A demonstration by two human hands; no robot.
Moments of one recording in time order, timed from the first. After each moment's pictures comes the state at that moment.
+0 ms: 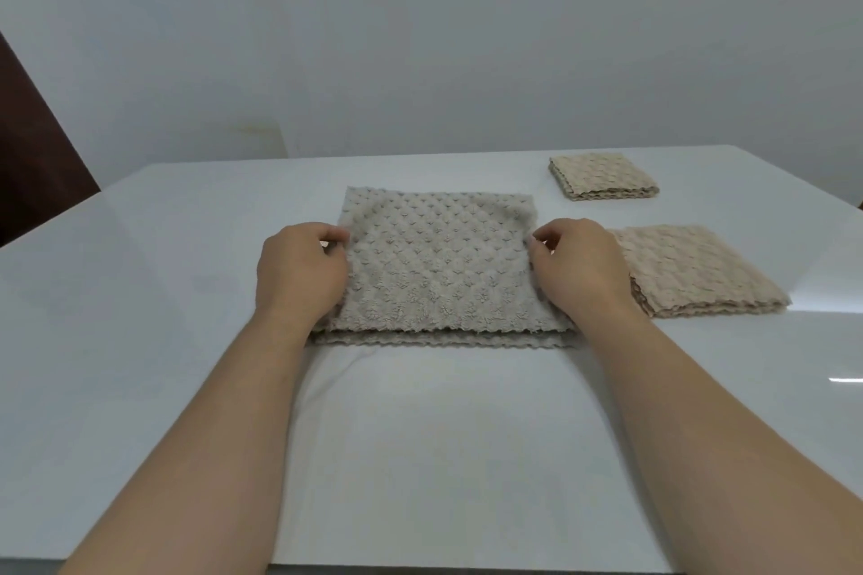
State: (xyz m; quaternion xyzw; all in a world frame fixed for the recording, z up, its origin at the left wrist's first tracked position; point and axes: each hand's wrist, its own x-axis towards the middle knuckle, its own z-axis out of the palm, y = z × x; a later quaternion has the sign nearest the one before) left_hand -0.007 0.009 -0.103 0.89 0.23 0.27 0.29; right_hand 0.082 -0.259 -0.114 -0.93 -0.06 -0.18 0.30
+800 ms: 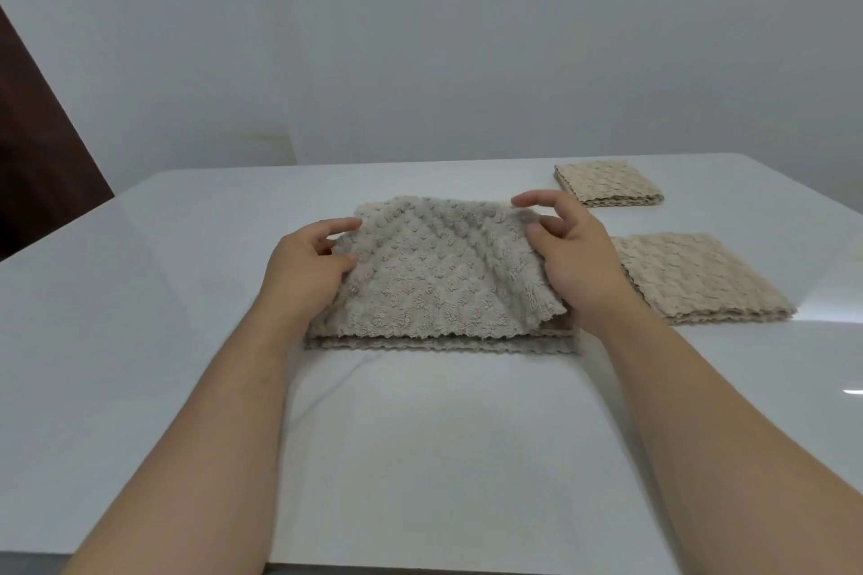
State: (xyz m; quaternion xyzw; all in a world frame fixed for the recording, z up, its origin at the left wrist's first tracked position) left_hand -0.014 0.012 -0.099 0.81 0.18 0.22 0.52; right_hand 0.064 -0.255 -0.095 -0.72 -0.16 -0.03 0.68
